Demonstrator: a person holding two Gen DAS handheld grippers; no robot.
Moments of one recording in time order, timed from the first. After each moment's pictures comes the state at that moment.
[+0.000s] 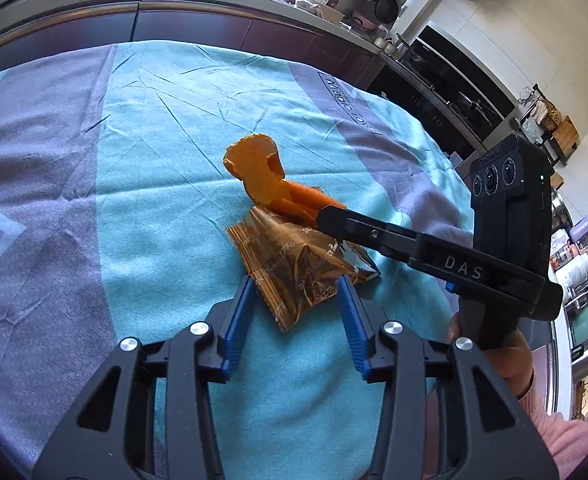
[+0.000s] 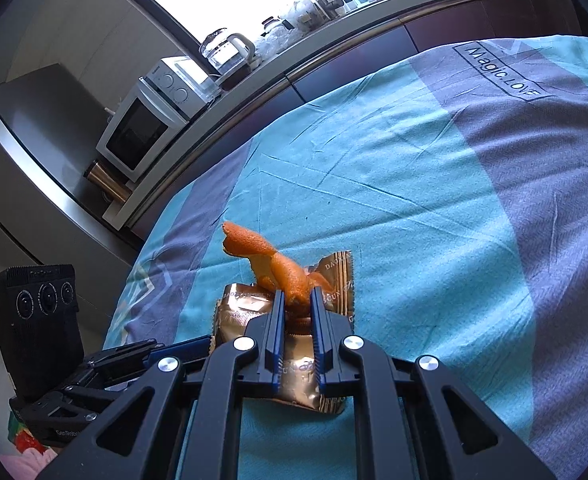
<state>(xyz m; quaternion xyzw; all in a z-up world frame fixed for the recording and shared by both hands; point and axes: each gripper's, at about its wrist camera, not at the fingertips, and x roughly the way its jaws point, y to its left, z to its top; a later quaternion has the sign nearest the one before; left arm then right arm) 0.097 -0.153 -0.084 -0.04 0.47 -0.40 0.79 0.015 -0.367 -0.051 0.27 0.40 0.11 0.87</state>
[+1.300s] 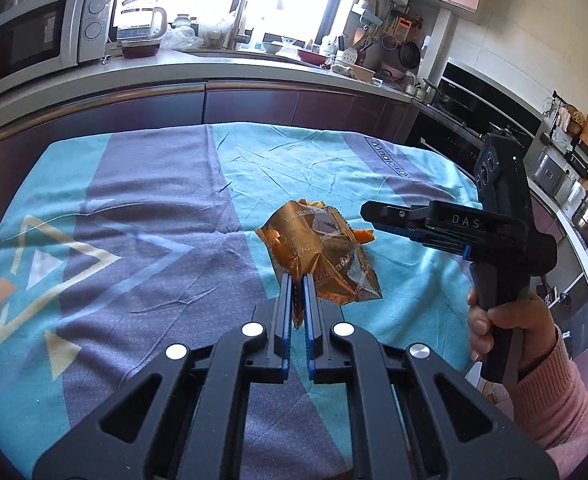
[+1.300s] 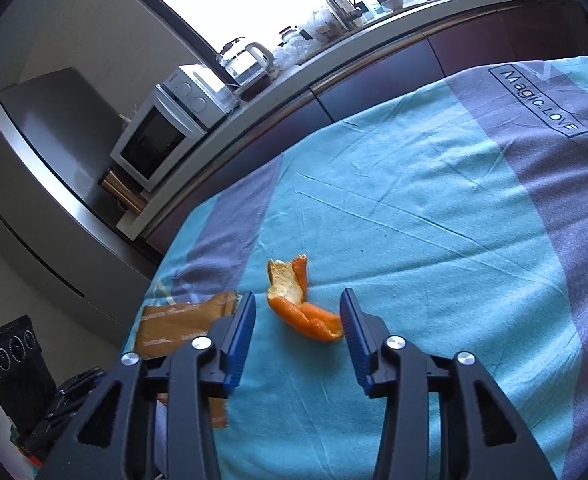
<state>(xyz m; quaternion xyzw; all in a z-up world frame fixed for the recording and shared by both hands) 0.056 -0.048 -0.036 -0.01 0.36 -0.32 0.88 0.033 -0.344 -0.032 0.27 0.38 0.12 0.88</state>
